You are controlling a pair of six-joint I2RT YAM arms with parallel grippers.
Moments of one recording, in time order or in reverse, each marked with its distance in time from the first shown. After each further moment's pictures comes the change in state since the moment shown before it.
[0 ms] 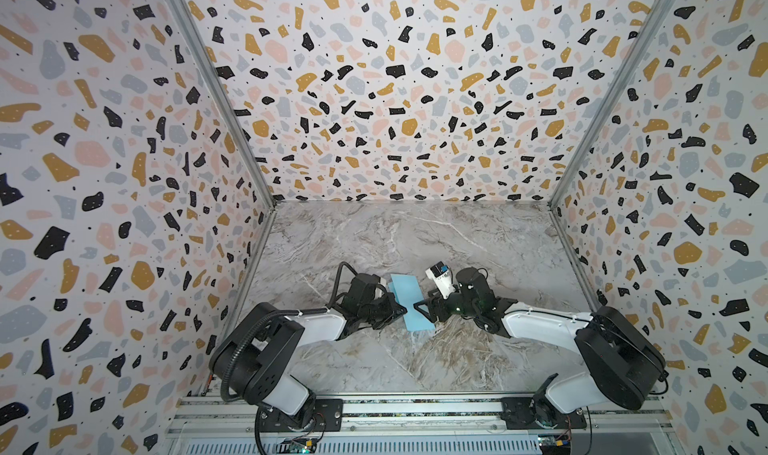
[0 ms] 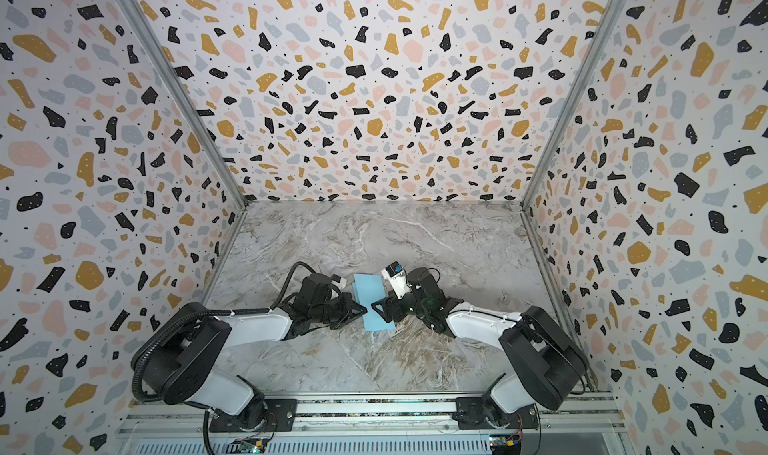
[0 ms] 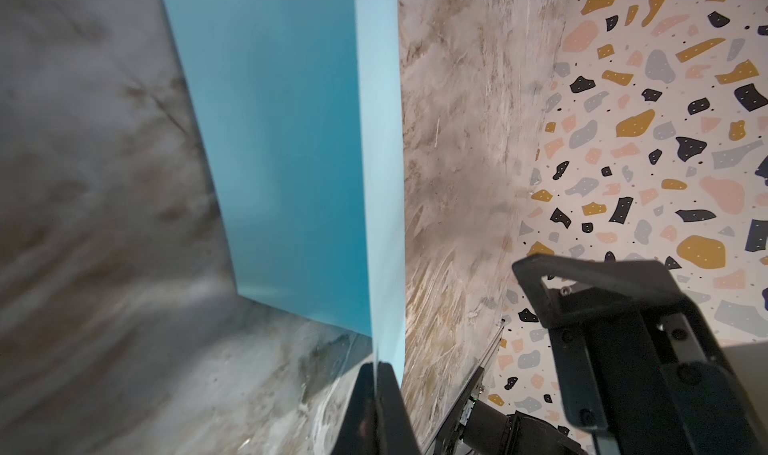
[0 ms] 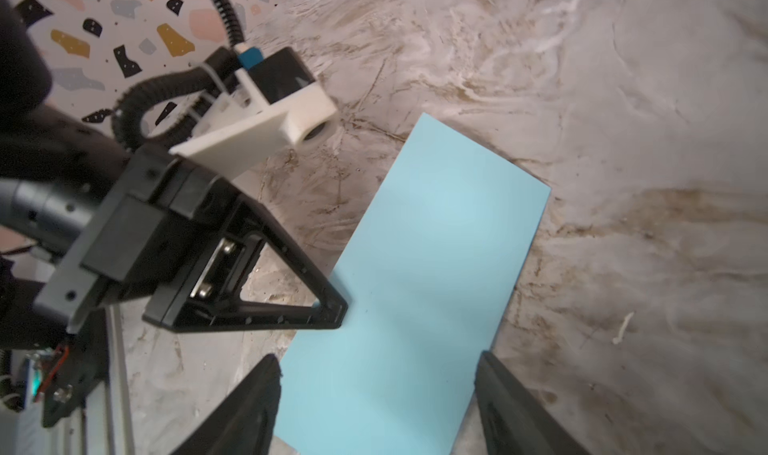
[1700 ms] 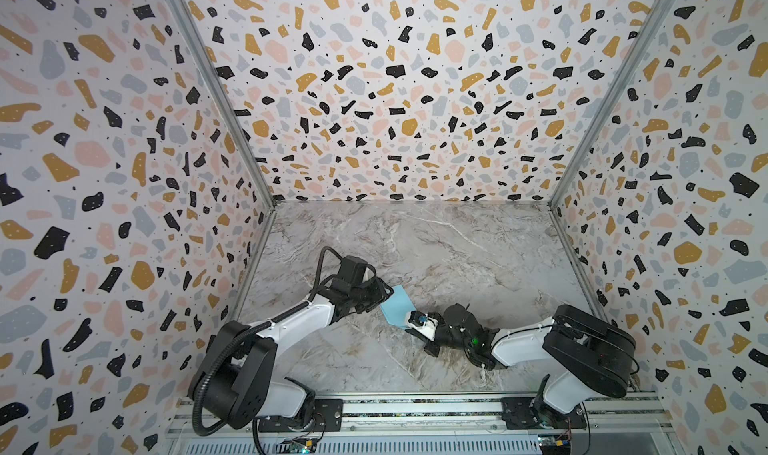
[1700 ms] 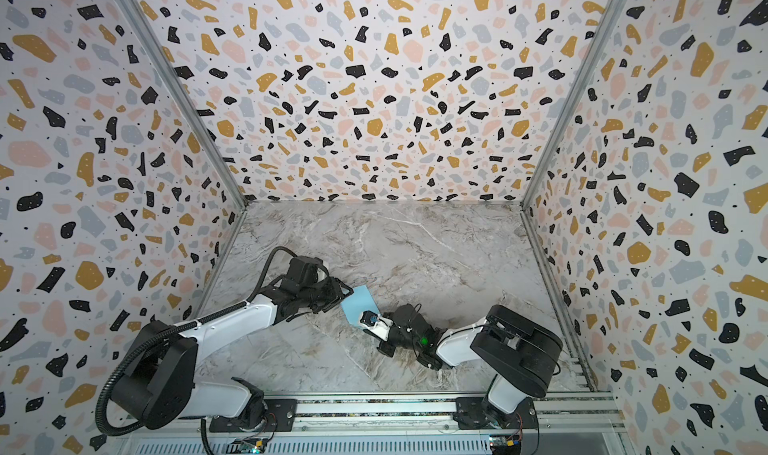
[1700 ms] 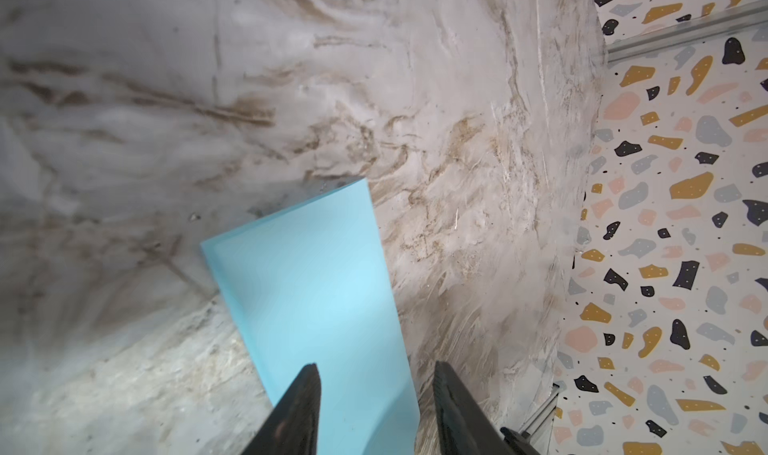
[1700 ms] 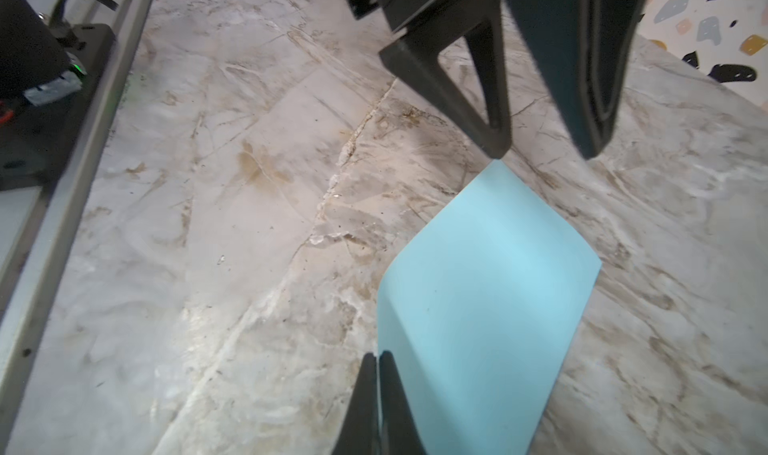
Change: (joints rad) left arm 0.103 -0.128 0.189 -0.428 -0.163 0.228; right arm 0.248 0.138 -0.179 0.425 0.077 -0.364
